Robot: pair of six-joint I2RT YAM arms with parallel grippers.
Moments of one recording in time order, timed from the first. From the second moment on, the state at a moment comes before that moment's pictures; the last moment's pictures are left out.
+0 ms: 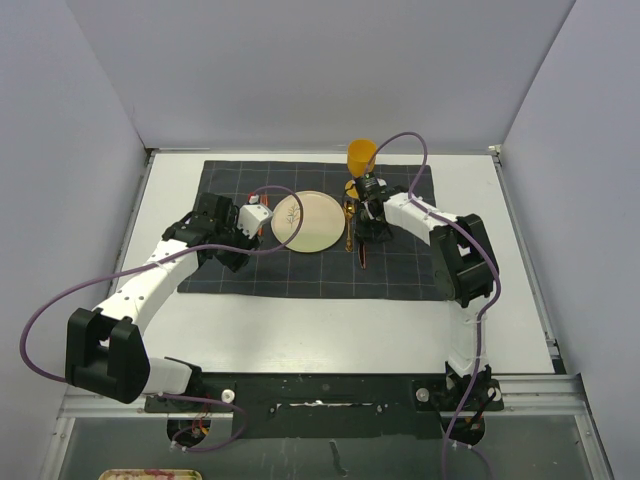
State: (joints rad) left arm -0.31 1.36 1.02 -0.64 0.12 0.43; right arm 0.44 2.07 1.53 -0.60 0.10 0.46
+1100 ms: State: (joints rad) left arm -0.31 1.36 1.02 -0.64 0.12 0.43; right arm 0.44 2.07 1.53 -0.60 0.09 0.46
